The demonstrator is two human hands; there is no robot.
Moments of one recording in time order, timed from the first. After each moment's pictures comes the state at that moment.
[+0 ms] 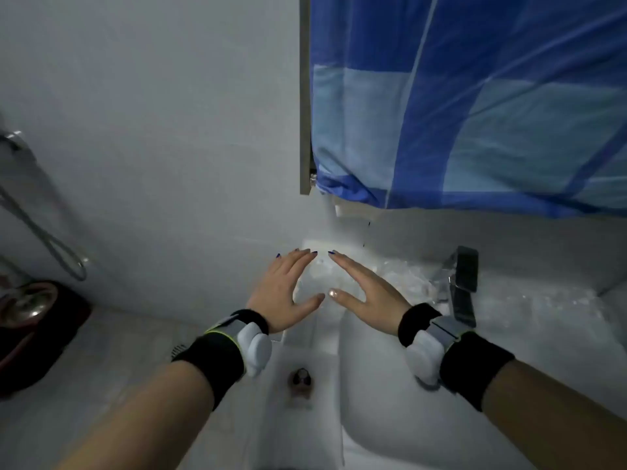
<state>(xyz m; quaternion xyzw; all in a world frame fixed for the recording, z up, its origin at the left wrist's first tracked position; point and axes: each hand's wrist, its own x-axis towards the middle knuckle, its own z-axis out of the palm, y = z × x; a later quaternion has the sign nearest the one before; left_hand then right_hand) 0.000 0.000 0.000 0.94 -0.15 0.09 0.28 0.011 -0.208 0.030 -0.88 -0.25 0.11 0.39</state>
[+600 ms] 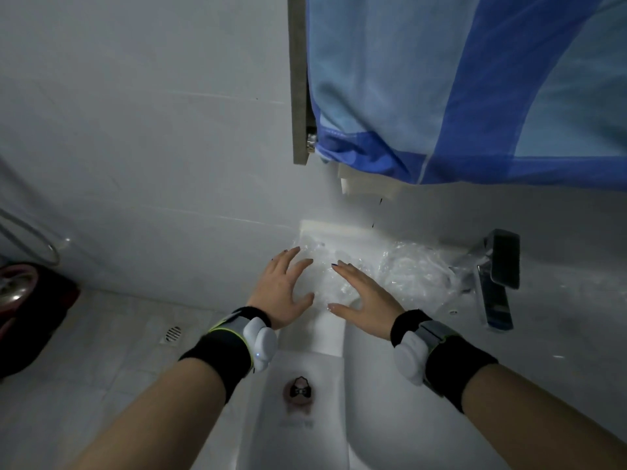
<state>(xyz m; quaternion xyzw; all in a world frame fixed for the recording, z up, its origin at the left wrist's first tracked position) 0.055 0.007 -0.096 0.96 -0.11 -0.01 0.24 0.053 -0.205 -0.075 -0.90 -0.17 0.17 0.36</state>
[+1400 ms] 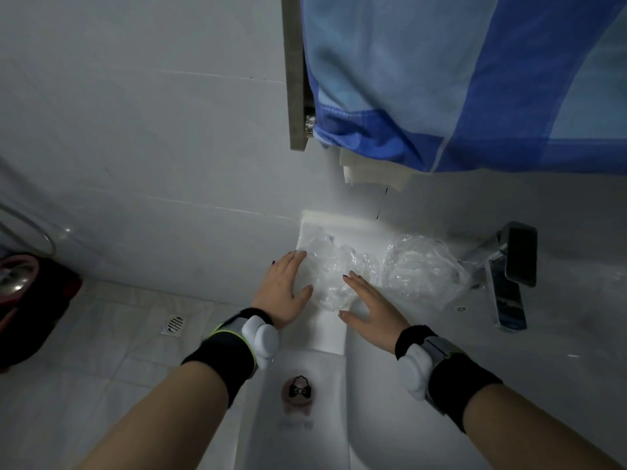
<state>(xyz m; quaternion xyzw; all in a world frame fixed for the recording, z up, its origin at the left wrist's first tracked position) 0.058 -0.001 -0.115 0.94 -0.05 -0.05 0.34 0.049 -0.215 -0.123 -0.89 -0.11 0.21 0.40</state>
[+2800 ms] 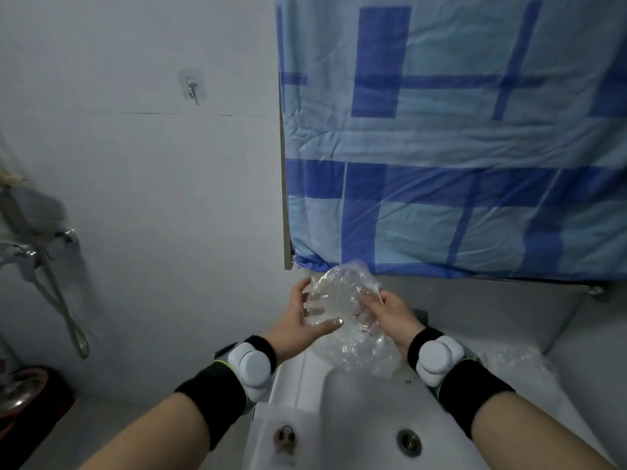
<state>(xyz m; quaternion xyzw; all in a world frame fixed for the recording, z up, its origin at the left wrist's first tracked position) -0.061 -0.070 0.137 0.75 -0.09 -0.04 0.65 -0.035 -0.256 0.146 -0.74 0.01 0.05 0.67</state>
